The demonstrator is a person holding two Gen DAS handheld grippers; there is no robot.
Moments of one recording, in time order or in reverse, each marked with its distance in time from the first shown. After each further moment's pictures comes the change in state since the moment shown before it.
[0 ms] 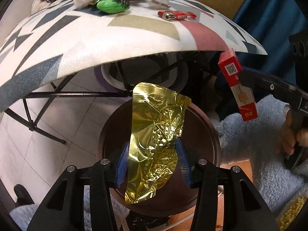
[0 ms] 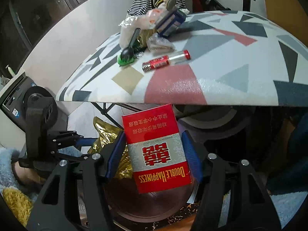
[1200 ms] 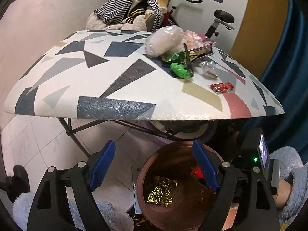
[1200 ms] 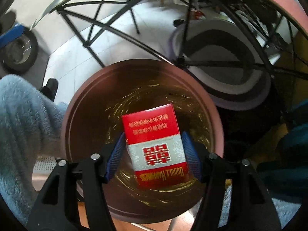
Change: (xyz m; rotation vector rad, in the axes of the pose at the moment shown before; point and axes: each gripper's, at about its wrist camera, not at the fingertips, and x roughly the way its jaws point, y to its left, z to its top) left arm -0.083 0.045 -0.003 -0.239 -0.344 0.199; right arm 0.123 0.032 -0.051 -0.189 0.405 -0.150
